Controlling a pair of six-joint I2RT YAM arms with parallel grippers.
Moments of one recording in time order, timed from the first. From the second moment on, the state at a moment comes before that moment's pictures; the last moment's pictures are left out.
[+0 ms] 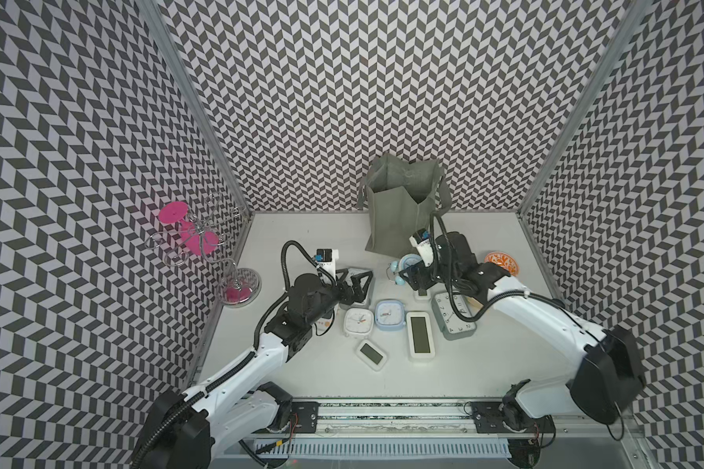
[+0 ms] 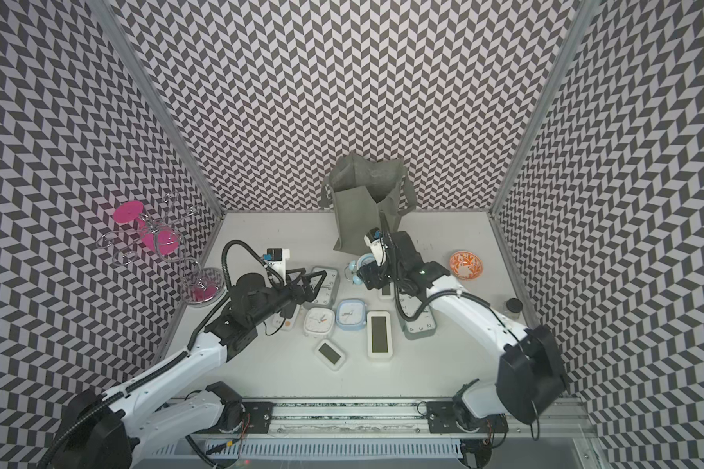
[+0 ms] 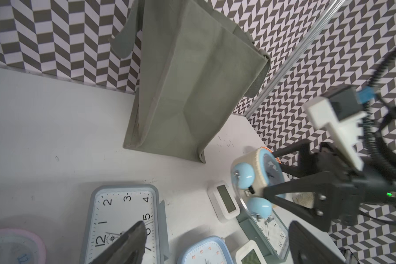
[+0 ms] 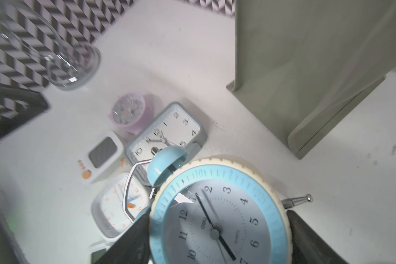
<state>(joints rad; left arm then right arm) -0.54 1.02 0.58 0.27 0.14 -0.53 0.57 1.35 1.12 -0.39 -0.13 0.06</state>
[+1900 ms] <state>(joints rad) -0.23 2.37 2.31 -0.18 0.63 -0.24 0.32 1.96 2.17 -0.50 -0.20 0.03</state>
